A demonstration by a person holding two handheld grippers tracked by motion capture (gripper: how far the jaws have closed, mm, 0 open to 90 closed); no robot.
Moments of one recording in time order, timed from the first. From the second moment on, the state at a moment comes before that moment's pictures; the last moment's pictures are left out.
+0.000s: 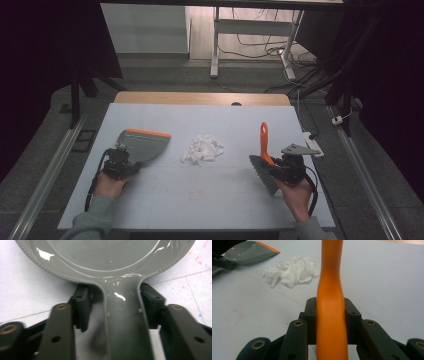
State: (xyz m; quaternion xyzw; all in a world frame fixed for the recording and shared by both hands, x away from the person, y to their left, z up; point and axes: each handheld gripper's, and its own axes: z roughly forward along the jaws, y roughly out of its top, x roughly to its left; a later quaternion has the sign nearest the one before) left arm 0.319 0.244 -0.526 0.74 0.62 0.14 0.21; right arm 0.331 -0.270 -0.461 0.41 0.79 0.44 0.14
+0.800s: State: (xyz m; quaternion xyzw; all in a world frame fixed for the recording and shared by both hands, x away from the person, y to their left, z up) left arm 0.308 0.267 -0.519 0.75 0.59 0.15 0.27; right arm 0.330 -0.272 -0.461 0.41 0.79 0.44 0.15
